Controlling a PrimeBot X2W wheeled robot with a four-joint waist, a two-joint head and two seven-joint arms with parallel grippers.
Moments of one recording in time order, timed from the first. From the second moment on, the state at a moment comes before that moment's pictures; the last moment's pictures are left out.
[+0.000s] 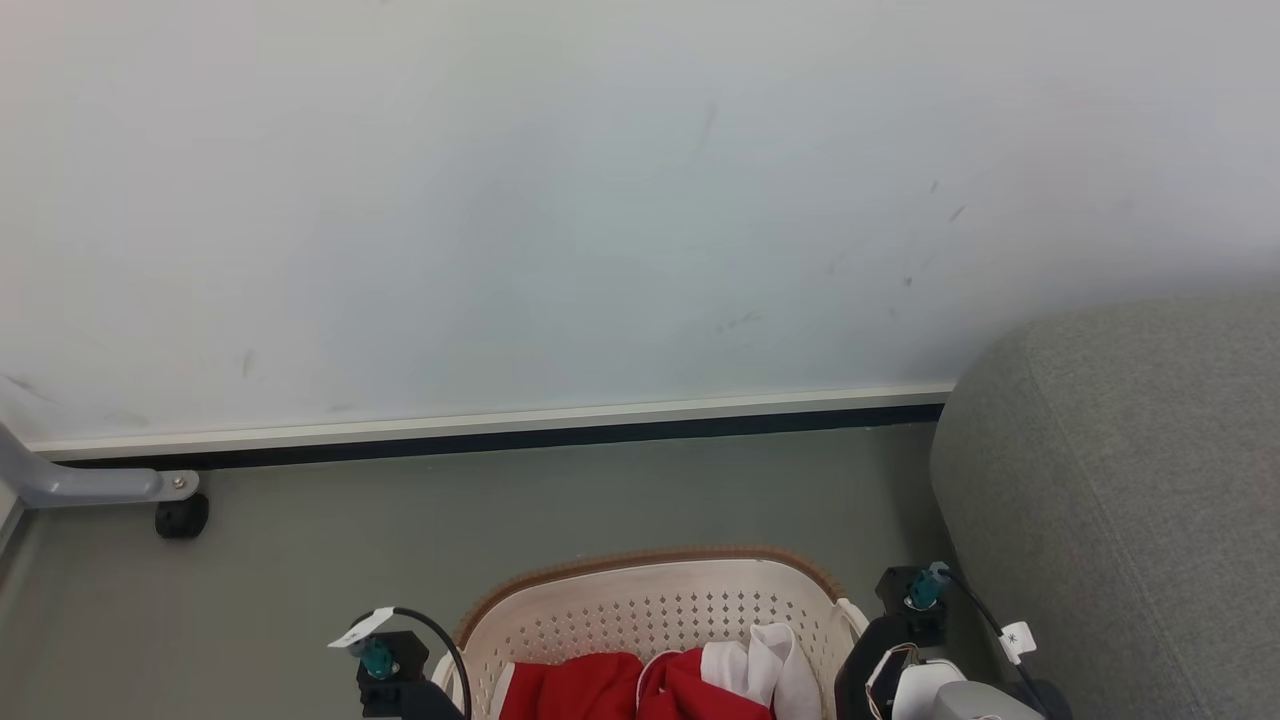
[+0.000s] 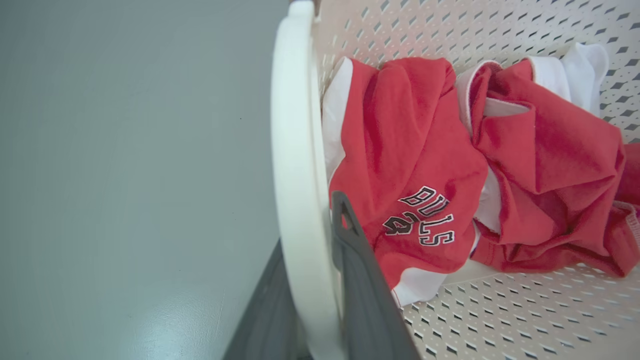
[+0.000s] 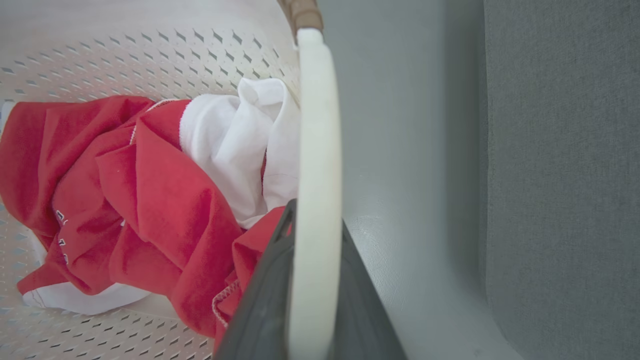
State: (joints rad) left arm -0.48 0.01 -0.36 1.29 -0.50 -0.13 0.24; right arm -0.60 -0.02 0.91 1.18 0.85 -0.09 0.30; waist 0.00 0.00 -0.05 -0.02
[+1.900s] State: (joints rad) left arm -0.59 0.02 -0.37 1.27 -0.51 -0.12 0.15; right arm -0.72 -0.03 0.94 1.18 0.89 -0.10 0.20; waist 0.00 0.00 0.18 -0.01
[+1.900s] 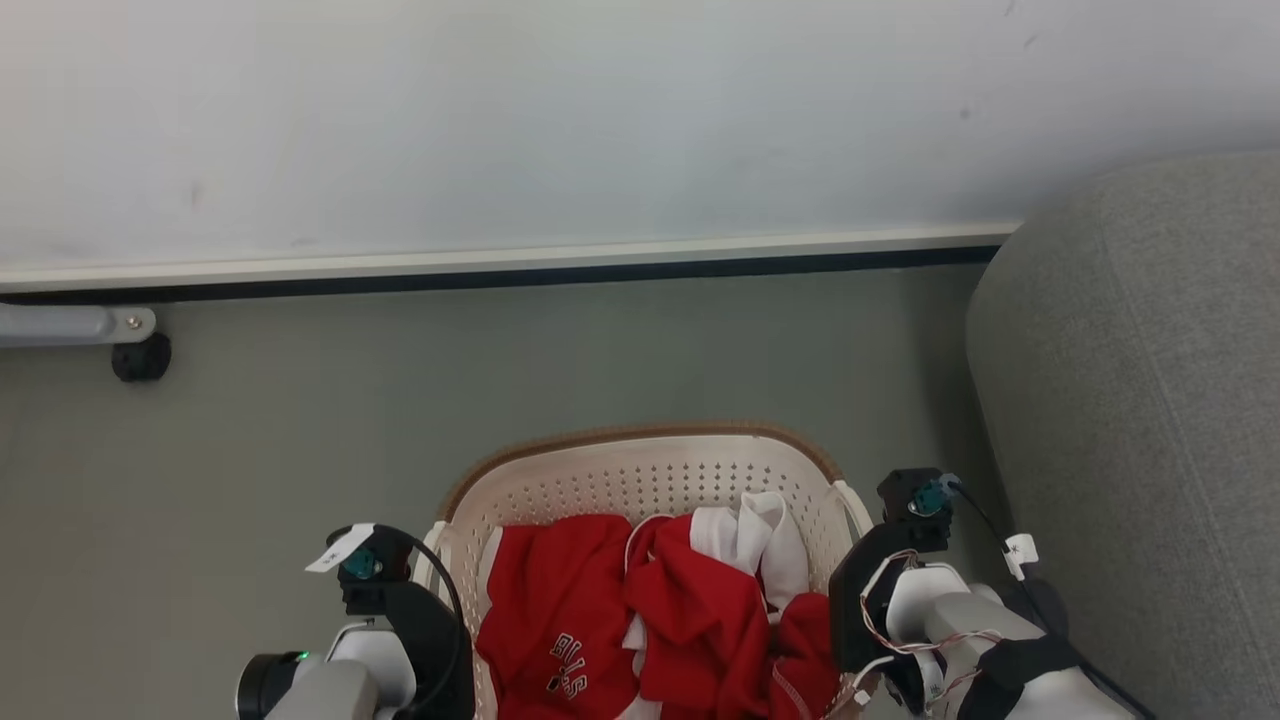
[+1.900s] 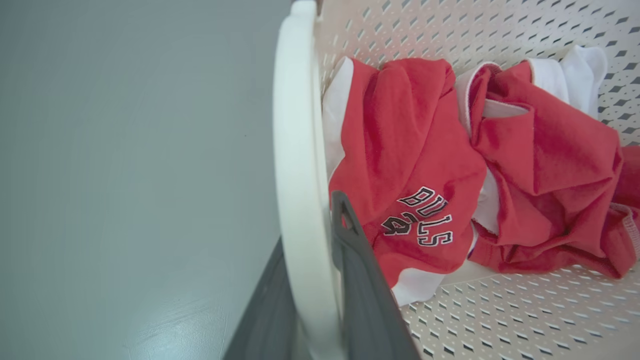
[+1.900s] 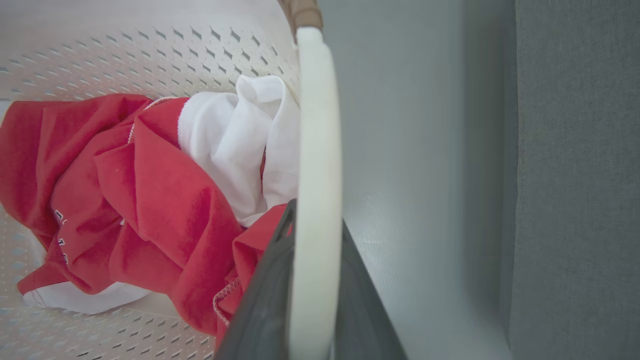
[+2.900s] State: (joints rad) left arm -0.81 0.06 -0.37 1.23 -0.50 -0.12 0.03; right arm -0.93 -0.04 0.93 1.17 0.89 -0.12 0.05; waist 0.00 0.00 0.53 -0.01
